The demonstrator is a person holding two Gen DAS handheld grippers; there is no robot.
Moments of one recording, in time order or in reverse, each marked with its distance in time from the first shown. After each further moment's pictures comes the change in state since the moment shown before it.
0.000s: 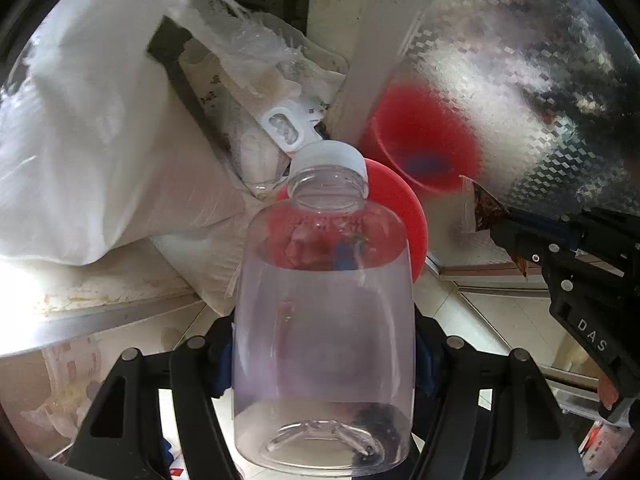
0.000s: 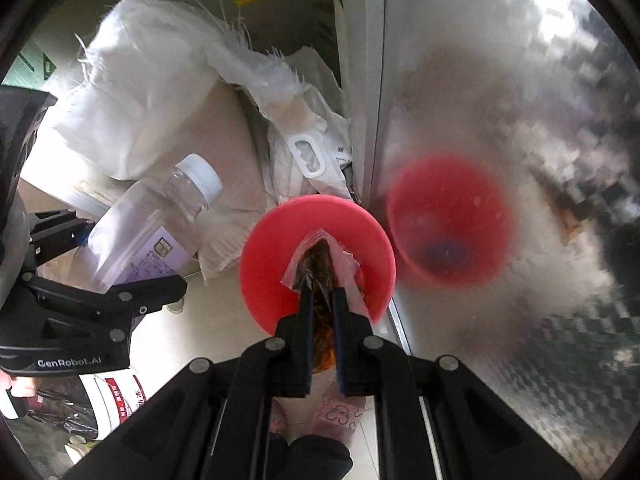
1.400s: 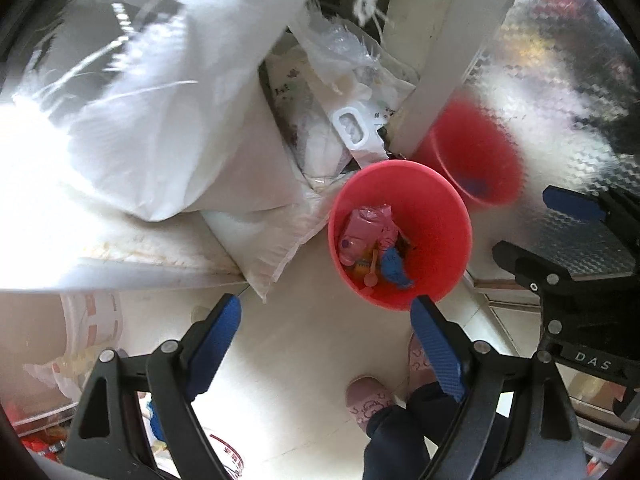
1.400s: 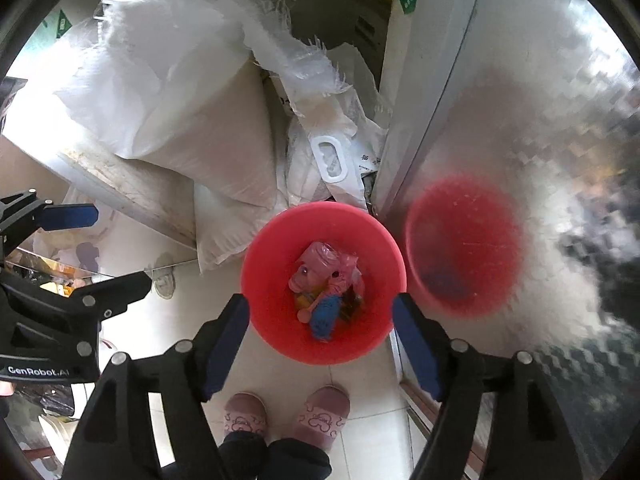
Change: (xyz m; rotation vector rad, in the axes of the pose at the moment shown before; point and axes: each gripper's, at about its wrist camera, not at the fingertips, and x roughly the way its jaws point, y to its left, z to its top) left arm -0.036 0.034 -0.025 -0.134 -0.017 0.139; right arm 0.004 0.027 0.012 -0.147 0.012 -0.028
